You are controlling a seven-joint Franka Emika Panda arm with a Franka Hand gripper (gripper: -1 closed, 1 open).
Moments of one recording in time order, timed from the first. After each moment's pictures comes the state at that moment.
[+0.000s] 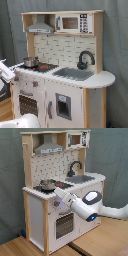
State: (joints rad) arm -0.87 -1.44 1.44 -1.93 -0.76 2.69 0.31
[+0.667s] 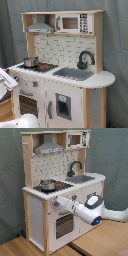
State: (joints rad) arm -0.83 -1.44 1.50 -2.05 -0.76 2.83 0.35
